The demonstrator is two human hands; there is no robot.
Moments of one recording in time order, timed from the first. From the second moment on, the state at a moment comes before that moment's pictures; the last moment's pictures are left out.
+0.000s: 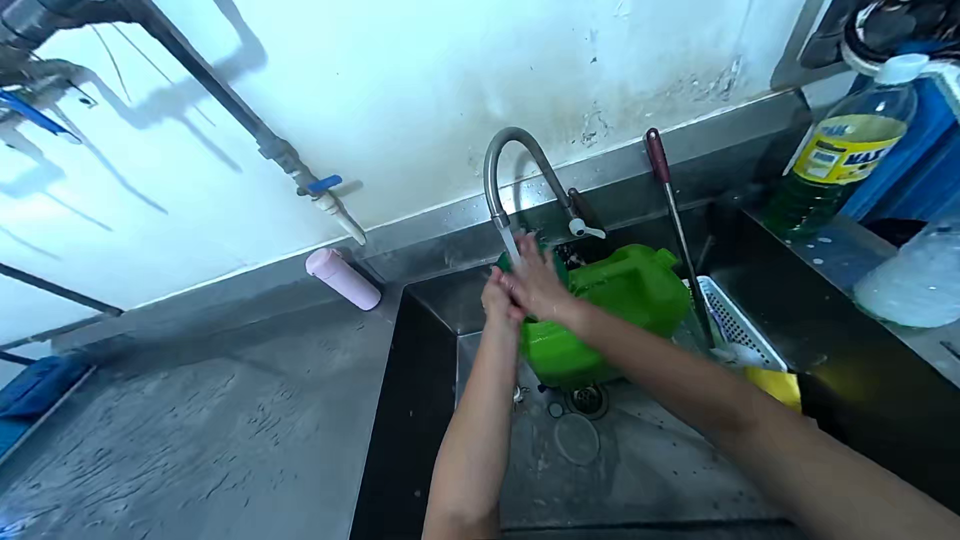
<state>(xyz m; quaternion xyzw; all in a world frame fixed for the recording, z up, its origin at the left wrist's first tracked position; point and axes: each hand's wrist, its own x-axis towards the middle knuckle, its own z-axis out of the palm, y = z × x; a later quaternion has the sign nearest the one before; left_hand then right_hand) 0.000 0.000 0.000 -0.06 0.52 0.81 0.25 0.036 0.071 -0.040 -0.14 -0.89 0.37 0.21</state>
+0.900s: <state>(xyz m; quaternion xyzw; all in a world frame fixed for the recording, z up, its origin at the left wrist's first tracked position) -0.012 0.005 -0.003 0.46 0.87 0.14 0.10 0.040 0.090 -0.005 -0.37 -0.72 0.56 0.18</state>
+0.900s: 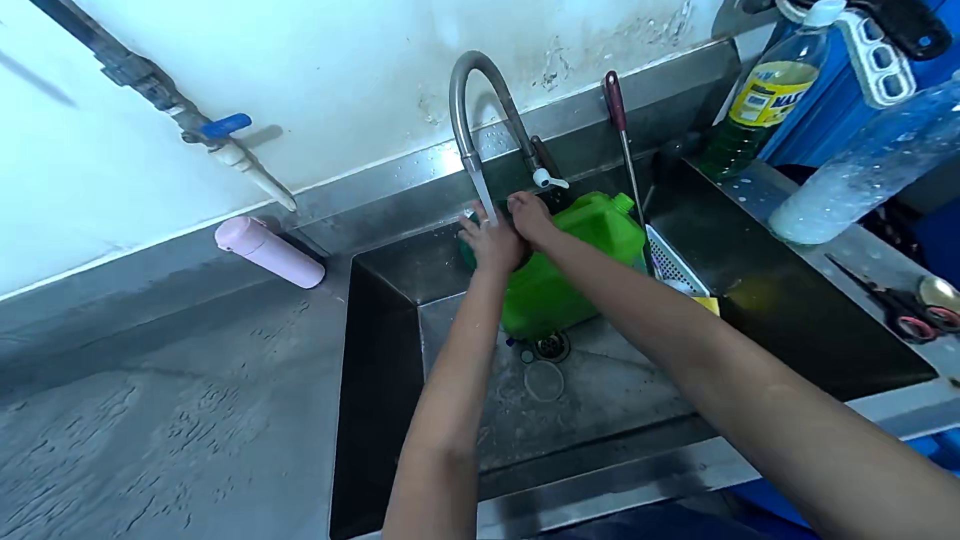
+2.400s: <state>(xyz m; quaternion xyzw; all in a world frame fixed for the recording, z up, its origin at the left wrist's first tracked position) -0.026 -0.042 -0.017 0.05 0.69 0.67 0.26 0.033 0.091 0.041 -0.21 -0.90 0.36 0.12</state>
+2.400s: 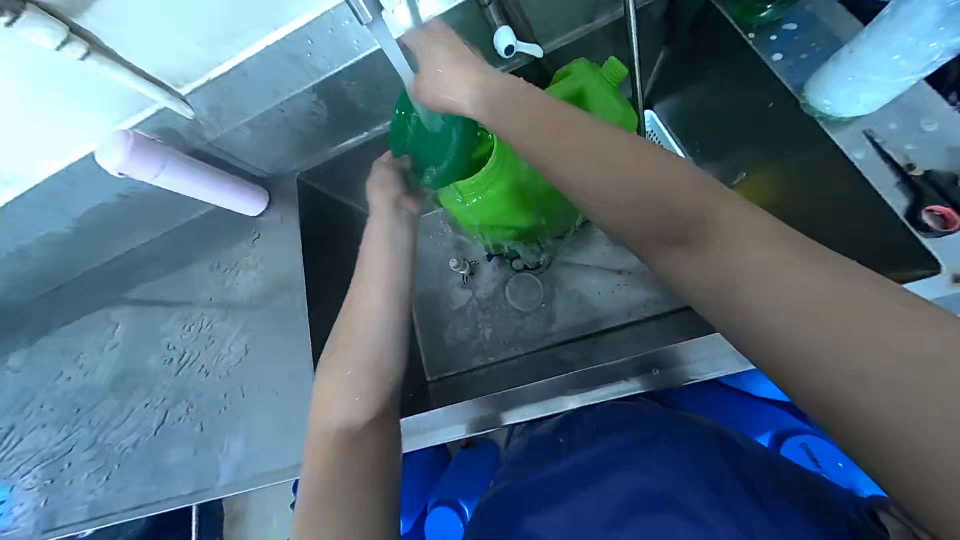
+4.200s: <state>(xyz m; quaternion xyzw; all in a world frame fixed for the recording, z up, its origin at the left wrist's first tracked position) 0.044 -0.150 -0.381 0.55 0.70 -0.08 0.45 0.039 0.066 -0.053 -0.21 -0.91 0.35 -0.03</state>
